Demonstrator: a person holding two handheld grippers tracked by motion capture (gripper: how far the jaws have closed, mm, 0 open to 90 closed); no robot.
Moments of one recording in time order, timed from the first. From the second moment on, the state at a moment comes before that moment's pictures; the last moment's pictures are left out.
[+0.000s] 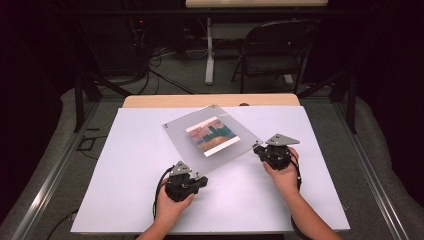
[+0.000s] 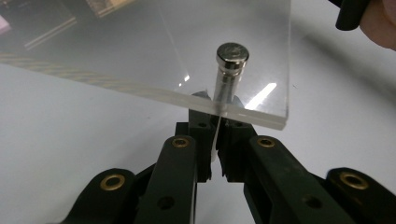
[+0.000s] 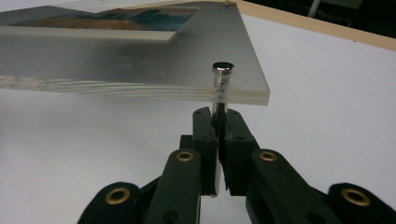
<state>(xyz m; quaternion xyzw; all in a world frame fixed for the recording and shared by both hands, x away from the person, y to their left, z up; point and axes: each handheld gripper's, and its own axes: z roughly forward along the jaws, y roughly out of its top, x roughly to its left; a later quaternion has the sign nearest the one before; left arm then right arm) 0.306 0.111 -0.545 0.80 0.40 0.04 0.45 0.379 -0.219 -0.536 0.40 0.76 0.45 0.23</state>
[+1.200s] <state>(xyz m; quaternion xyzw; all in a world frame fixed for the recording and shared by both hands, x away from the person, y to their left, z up) 0.337 0.164 -0.541 0.76 0.47 0.08 0.44 0.330 -0.190 -0.535 0.41 0.77 0.47 0.16</state>
